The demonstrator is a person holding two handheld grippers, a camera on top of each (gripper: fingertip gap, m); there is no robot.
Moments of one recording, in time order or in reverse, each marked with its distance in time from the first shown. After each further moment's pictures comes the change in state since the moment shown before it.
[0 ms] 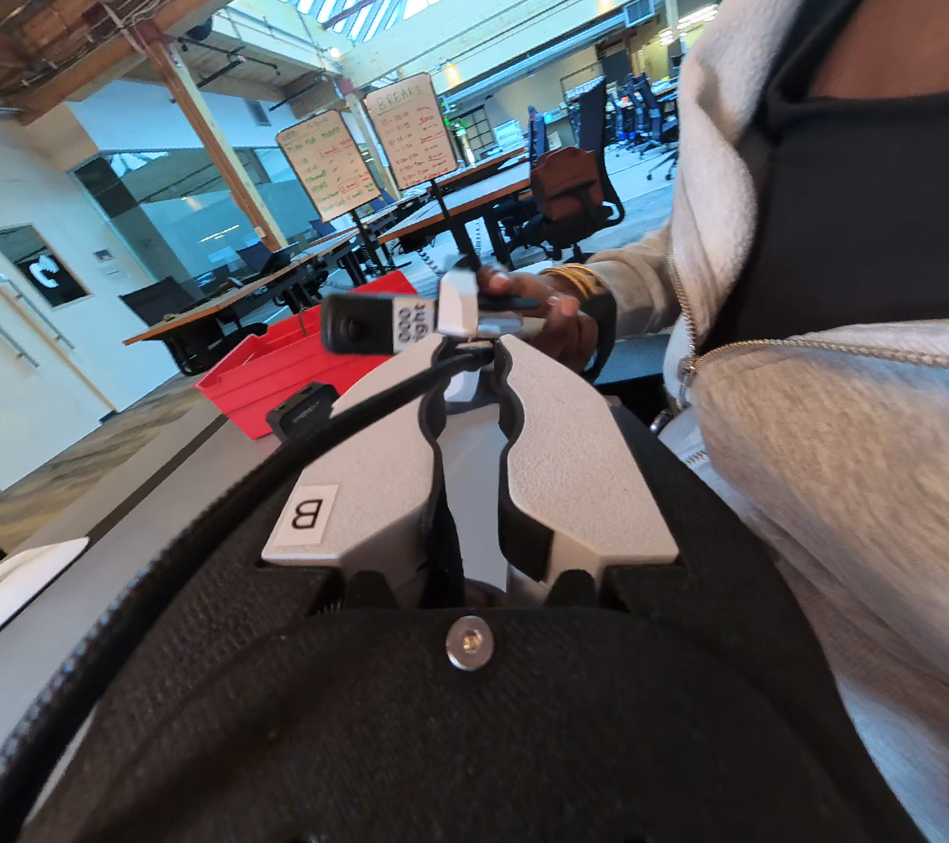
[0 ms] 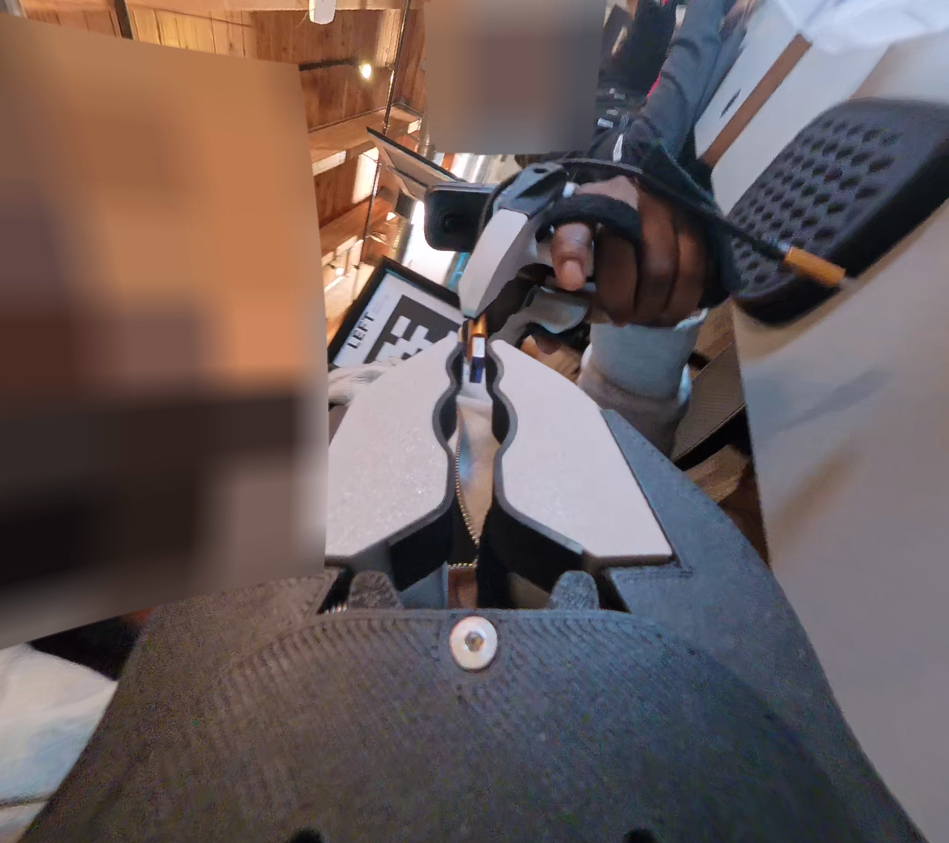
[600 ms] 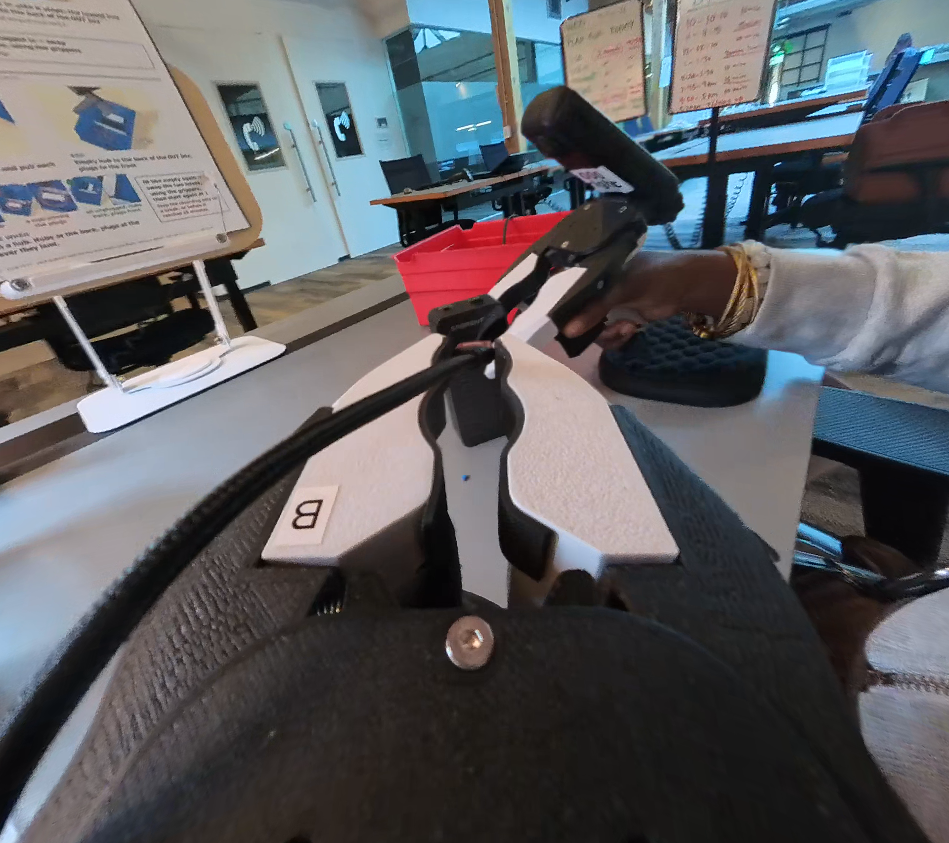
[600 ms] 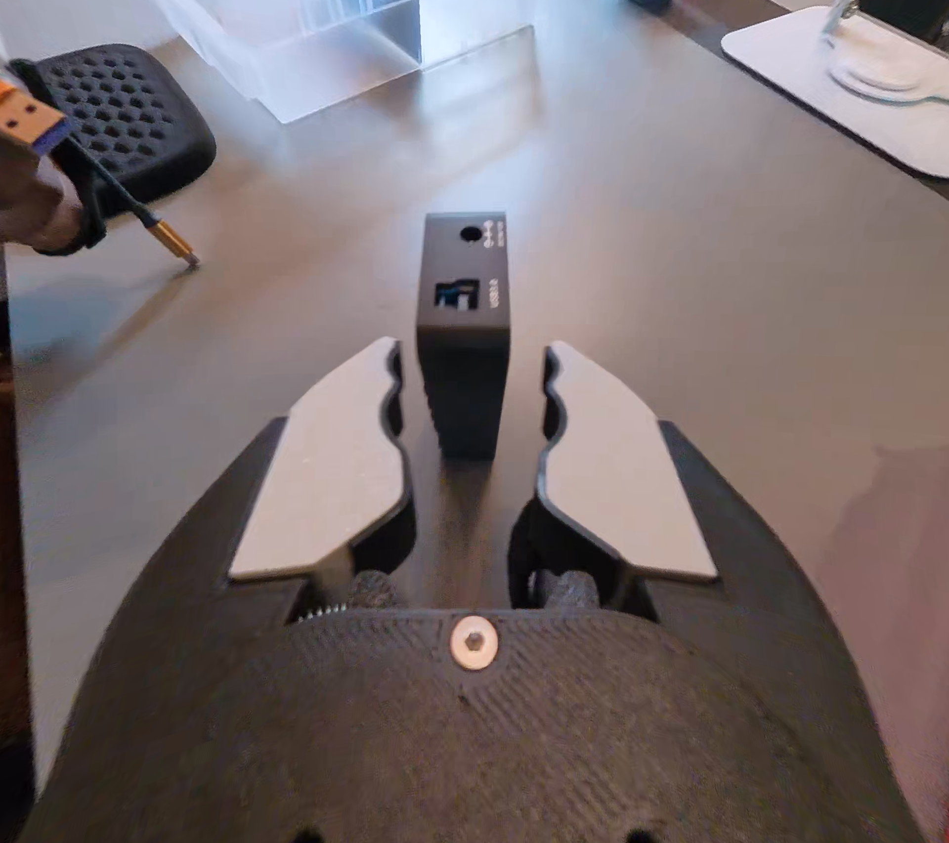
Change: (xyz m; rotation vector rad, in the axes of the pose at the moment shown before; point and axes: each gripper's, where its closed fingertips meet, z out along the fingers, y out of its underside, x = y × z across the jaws) left arm -0.076 0.056 0.018 -0.153 -0.563 -0.131; right arm 0.101 -0.107 -0.167 -0.201 1.154 -0.904
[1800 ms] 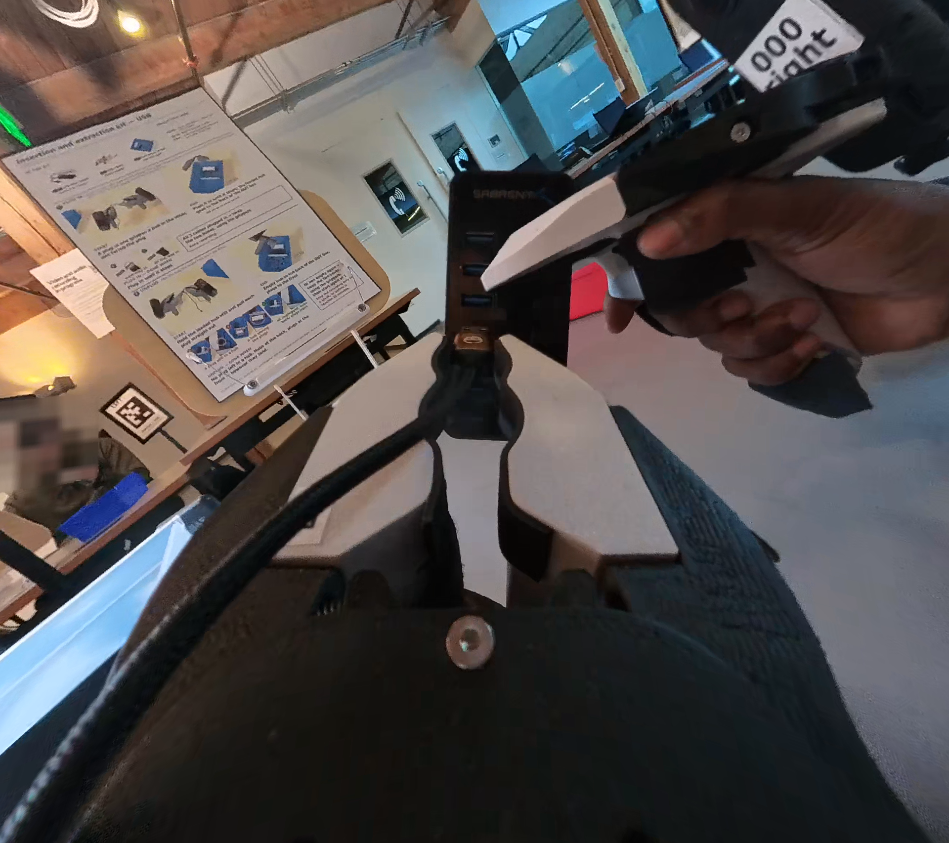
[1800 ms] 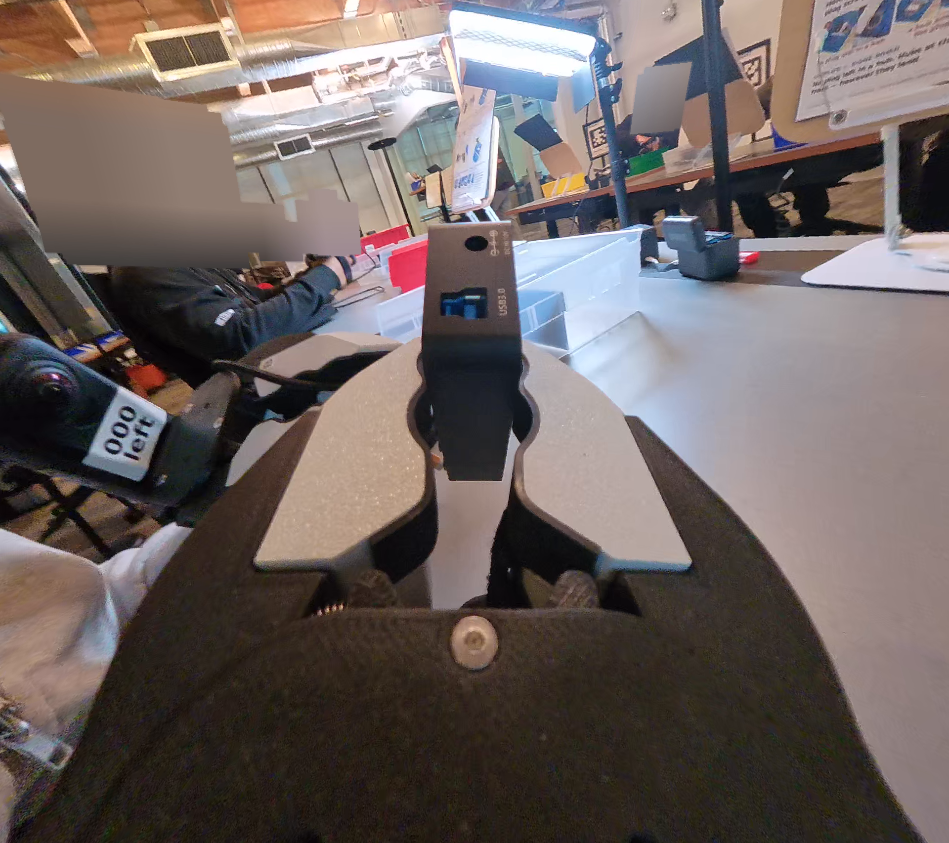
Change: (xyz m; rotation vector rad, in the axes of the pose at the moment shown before) left arm 0.005 -0.007 0.008 -0.002 -0.222 0.447; right arm -0.090 -0.082 -0.034 0.669 -0.135 0.289
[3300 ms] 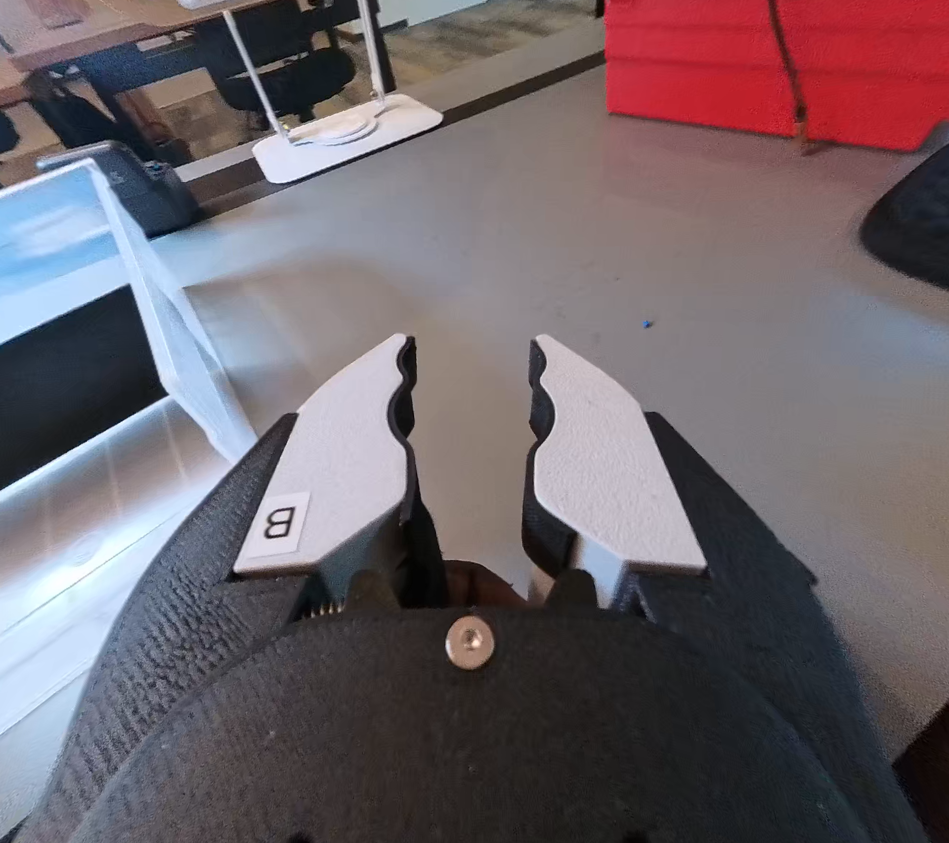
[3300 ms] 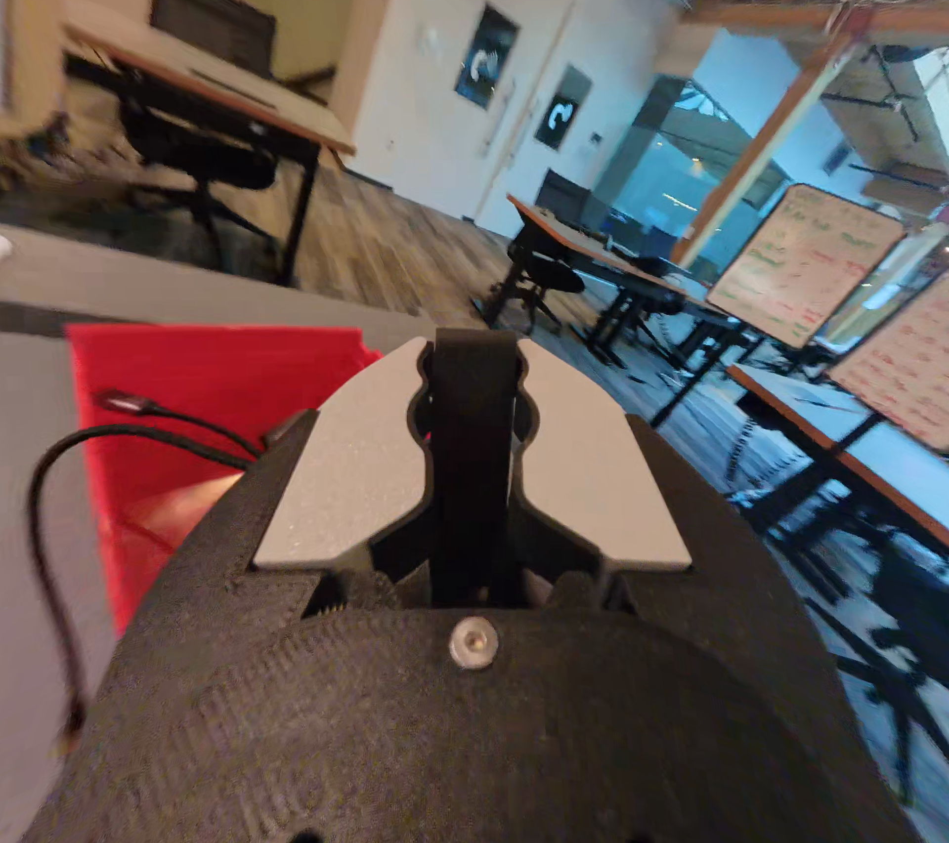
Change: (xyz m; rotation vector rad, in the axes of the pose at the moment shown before) left arm -0.056 0.105 -0.022 -0.540 -0.014 -0.430; right arm 0.237 -0.216 -0.219 -0.228 1.508 -0.752
